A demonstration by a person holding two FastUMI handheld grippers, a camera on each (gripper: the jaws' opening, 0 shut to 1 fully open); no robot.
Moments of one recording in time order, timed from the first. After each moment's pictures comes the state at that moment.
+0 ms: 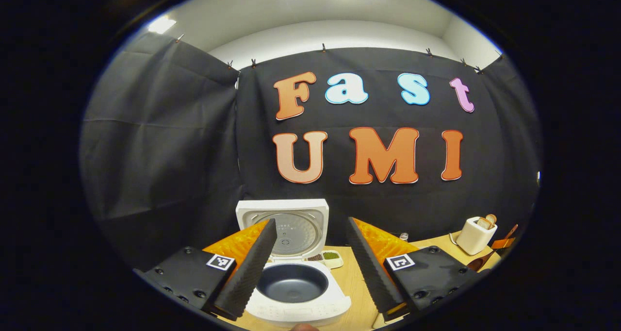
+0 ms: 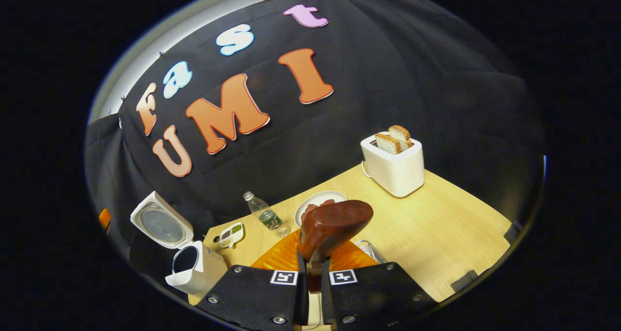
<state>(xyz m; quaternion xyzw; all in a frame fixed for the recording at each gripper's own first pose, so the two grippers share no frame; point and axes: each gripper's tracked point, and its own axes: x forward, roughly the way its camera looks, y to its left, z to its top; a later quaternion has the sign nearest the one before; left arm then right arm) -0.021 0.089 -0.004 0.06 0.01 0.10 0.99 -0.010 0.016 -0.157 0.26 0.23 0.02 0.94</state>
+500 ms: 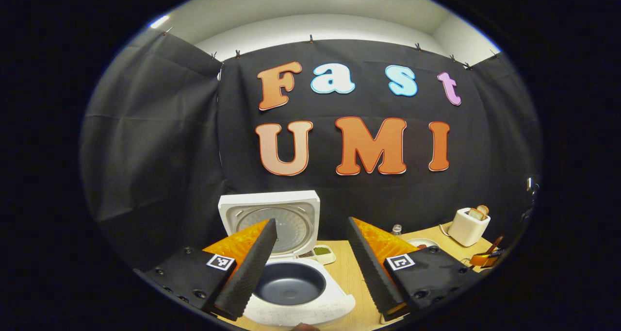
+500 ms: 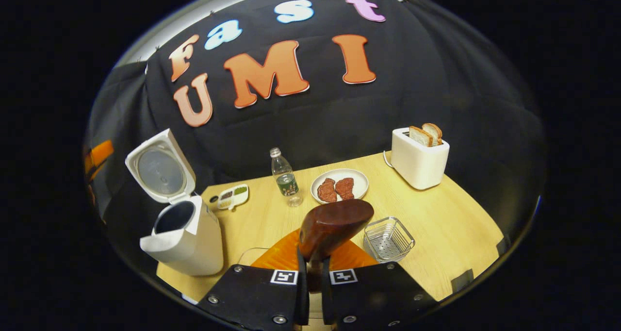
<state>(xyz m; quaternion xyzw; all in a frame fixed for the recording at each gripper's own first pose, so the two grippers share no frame) 0.000 0.093 -0.023 0.06 0.04 0.05 1.00 -0.040 0.096 -0.185 0.12 0.27 0.07 0.95</state>
